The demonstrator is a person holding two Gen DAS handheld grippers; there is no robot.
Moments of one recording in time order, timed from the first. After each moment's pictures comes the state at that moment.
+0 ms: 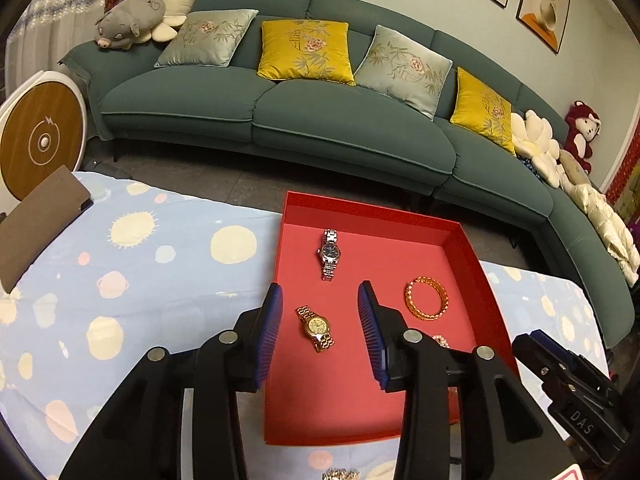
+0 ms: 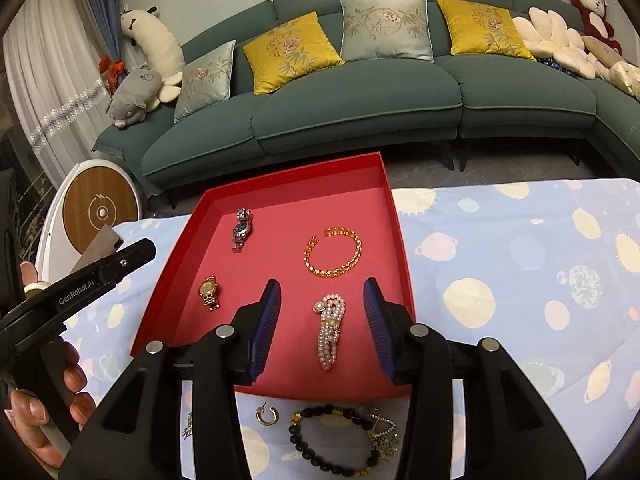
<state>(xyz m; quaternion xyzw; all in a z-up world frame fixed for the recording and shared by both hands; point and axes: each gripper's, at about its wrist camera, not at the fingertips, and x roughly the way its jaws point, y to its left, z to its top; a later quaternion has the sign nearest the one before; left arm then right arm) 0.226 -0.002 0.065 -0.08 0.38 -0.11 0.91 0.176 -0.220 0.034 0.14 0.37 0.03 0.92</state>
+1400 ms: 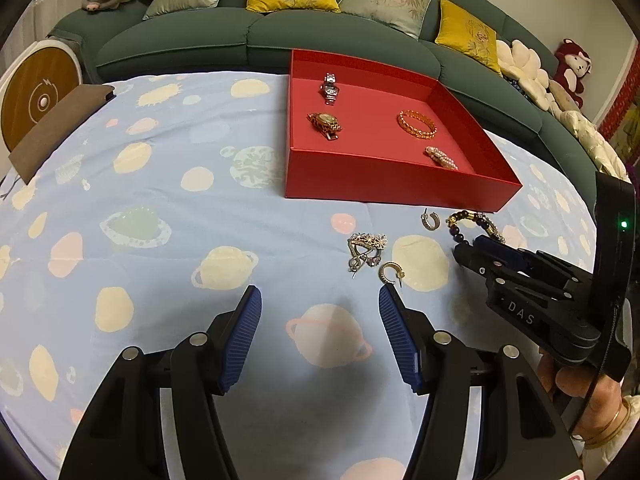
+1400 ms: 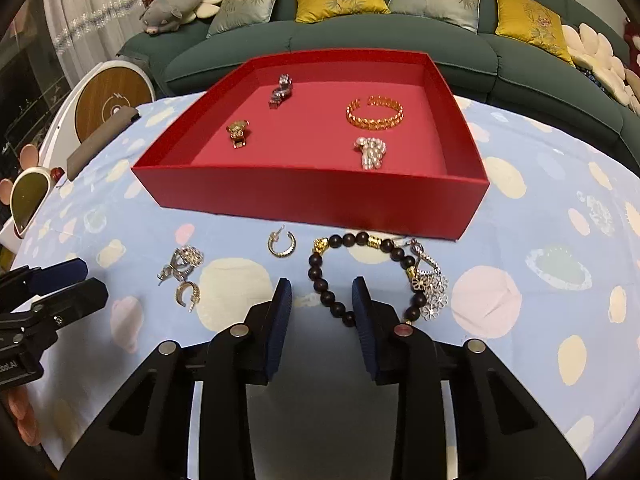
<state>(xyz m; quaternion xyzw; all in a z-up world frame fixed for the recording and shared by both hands) 0.096 0.017 -0.006 -0.03 0.48 -0.14 0.86 0.111 -0.171 -0.037 0.04 0.46 0.08 0.88</state>
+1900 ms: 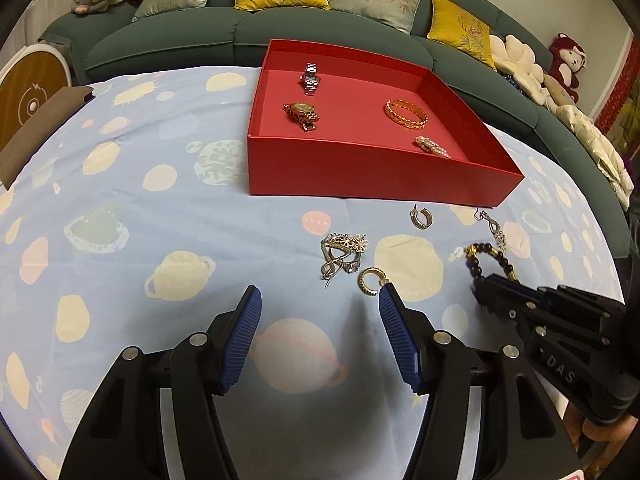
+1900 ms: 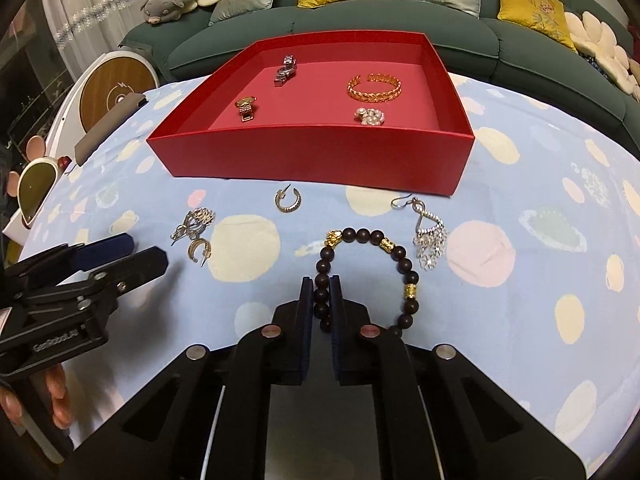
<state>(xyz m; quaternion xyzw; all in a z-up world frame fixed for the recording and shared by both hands) 0.106 -0.007 -0.024 -0.03 0.47 -0.15 0.87 0.085 -0.175 -0.031 0.05 0.49 0.09 0.87</state>
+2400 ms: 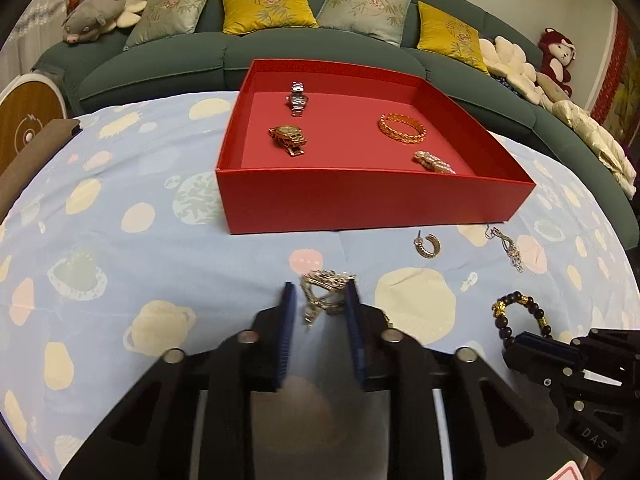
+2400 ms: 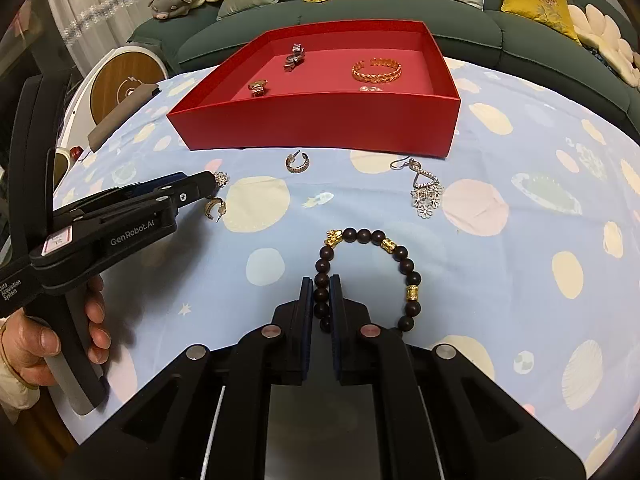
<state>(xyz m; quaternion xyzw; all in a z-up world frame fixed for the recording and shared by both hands) 0.121 -0.024 -0.034 0.01 0.44 -0.16 0.89 0.059 -0.181 -0.032 0.06 0.49 0.11 0.86</state>
